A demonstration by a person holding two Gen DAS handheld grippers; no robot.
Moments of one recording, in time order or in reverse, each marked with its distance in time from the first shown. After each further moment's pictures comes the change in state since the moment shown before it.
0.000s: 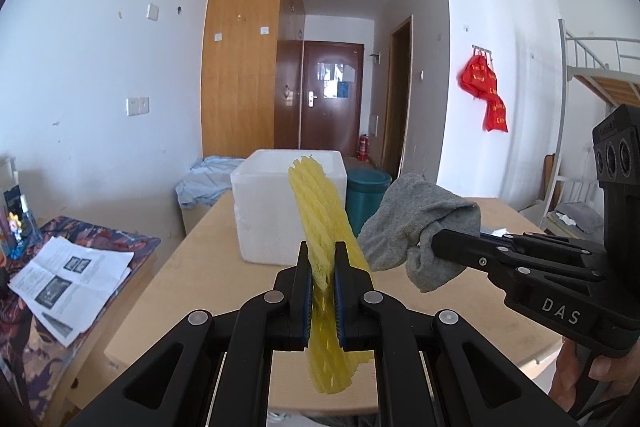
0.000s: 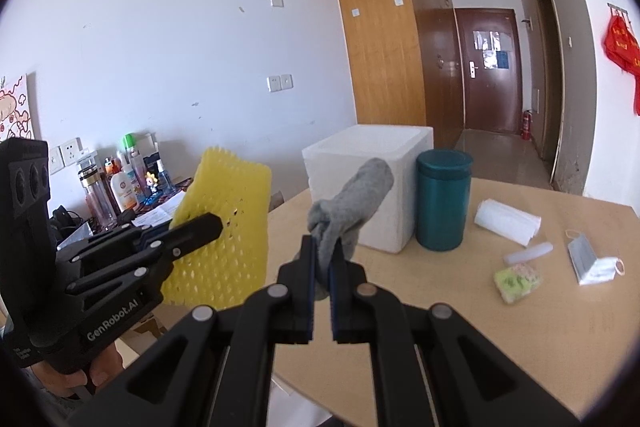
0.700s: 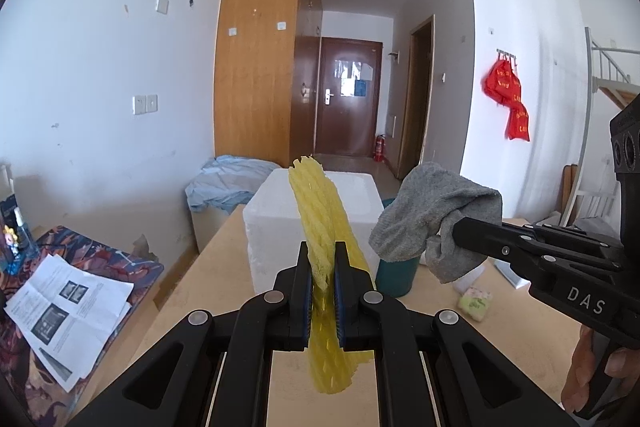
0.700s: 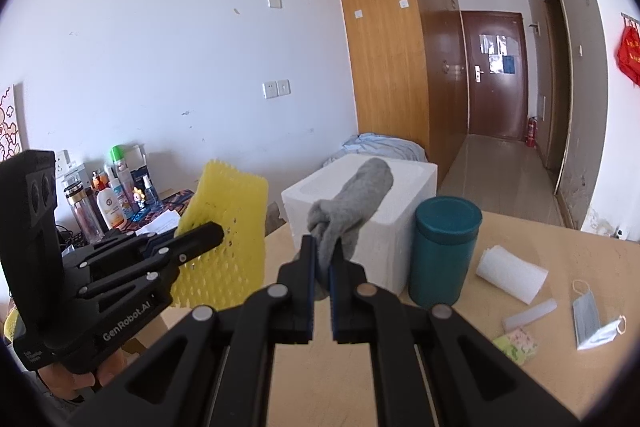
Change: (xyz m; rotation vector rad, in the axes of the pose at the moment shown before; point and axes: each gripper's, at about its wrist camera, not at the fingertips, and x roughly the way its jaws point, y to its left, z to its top) left arm 0.072 0.028 0.056 -0.033 0.019 0.048; right arm 0.049 -0.026 0.060 -0.019 0.006 0.008
